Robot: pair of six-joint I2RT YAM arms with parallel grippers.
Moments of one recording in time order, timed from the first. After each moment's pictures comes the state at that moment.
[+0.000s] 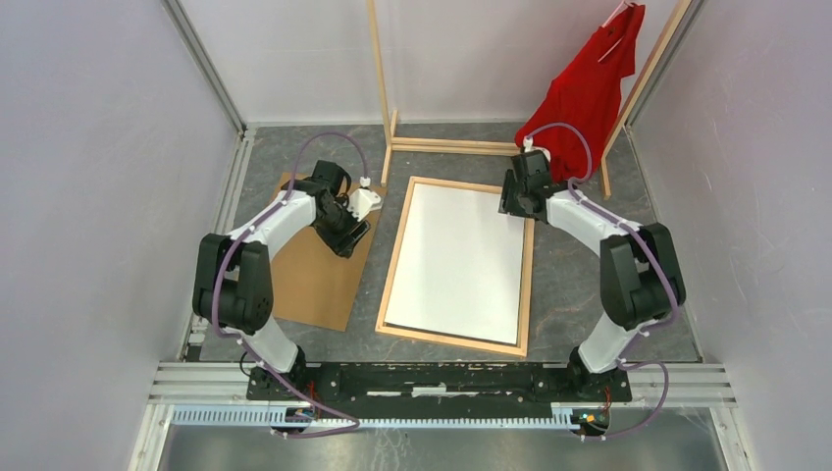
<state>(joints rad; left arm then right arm) -0.25 1.66 1.15 -0.79 0.18 0.61 0.31 1.68 1.12 -0.31 0.21 0.41</state>
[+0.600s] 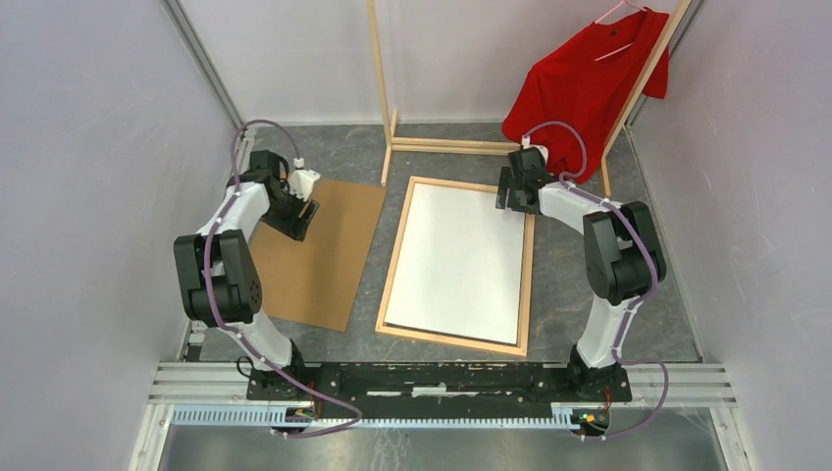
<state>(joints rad) 0.10 1.70 1.21 -0.75 0.13 0.63 0.27 1.88 1.23 -0.27 0.30 0.35</state>
